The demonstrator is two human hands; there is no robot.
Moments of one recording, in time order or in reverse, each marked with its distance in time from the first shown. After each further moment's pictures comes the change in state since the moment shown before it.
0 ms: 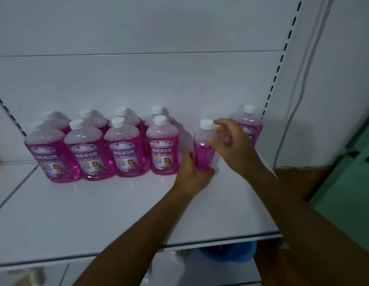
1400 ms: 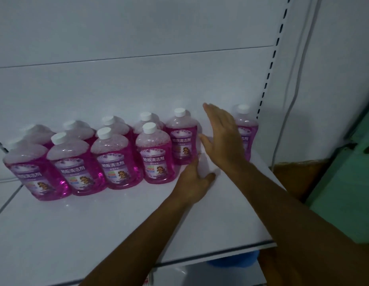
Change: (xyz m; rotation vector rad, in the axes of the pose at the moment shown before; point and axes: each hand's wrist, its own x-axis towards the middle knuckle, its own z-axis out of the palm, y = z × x) left_hand 0.002 0.022 0.006 0.186 -0.128 -0.084; right_hand 0.038 0.025 0.029 -0.480 0.274 -0.300
